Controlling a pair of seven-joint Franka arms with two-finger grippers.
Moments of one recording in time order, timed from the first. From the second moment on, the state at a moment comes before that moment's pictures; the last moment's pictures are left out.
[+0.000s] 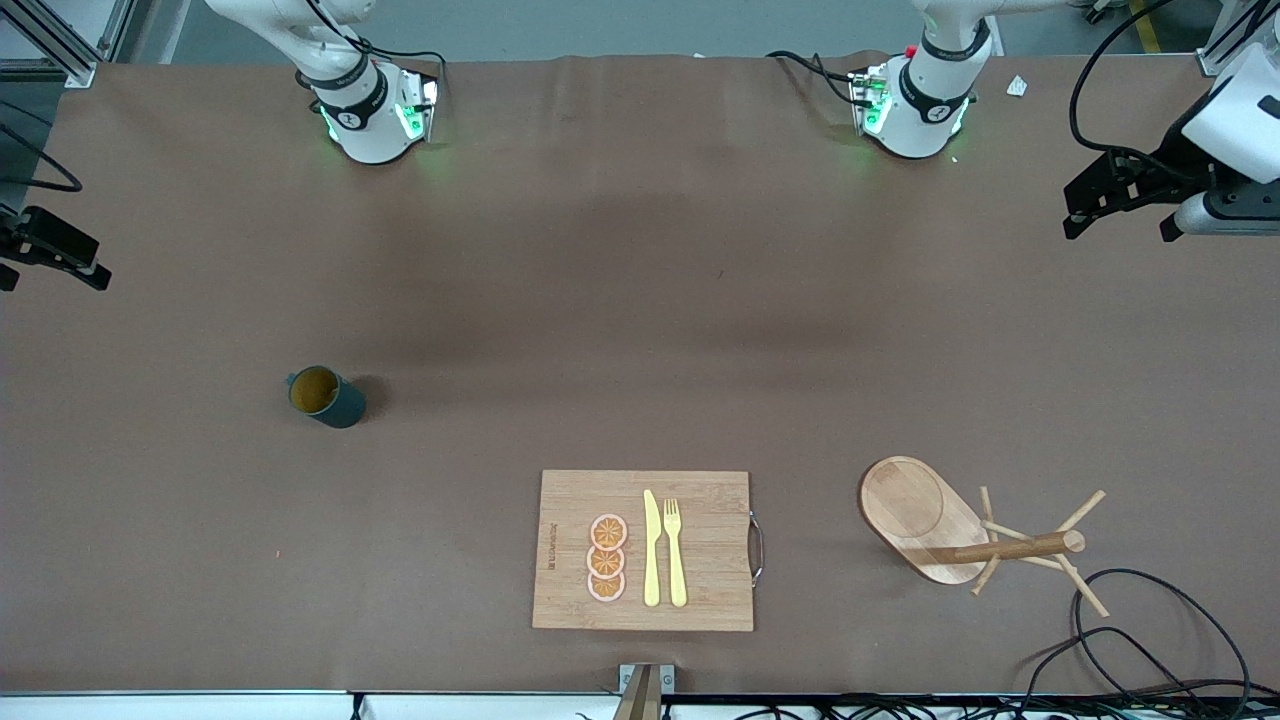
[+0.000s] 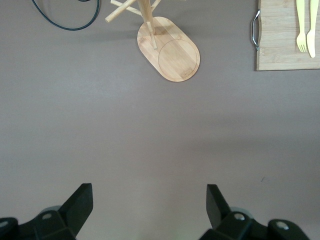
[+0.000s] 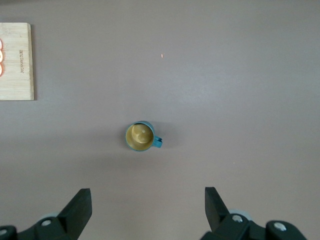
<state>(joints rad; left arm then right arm) 0.05 -0.08 -0.17 -1.59 0.00 1.55 -0.07 -0.06 0.01 -0.03 -1.52 0.02 1.58 -0.08</state>
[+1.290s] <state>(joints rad) 0.05 -0.08 -0.17 -1.53 0.00 1.46 -0.07 -0.05 0.03 -0.03 -1.59 0.02 1.54 -0.08</state>
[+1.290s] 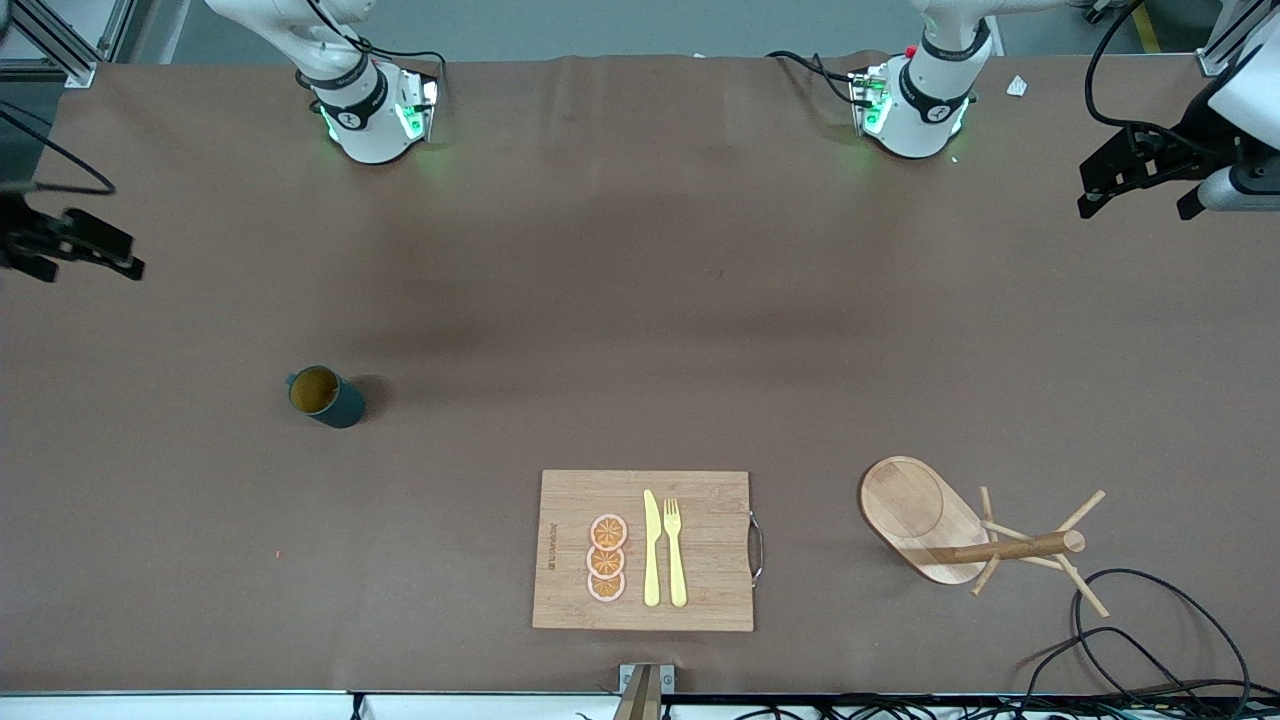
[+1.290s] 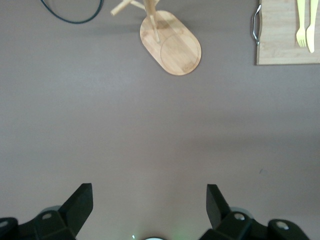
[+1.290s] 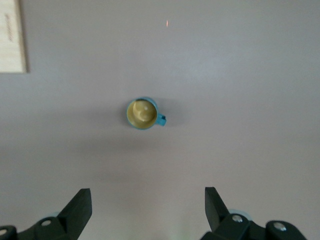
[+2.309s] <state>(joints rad) 0.04 -0.07 -0.18 -1.53 0.01 1.45 -0.07 0.04 0.49 -0.02 -1.69 0.08 1.88 0.05</state>
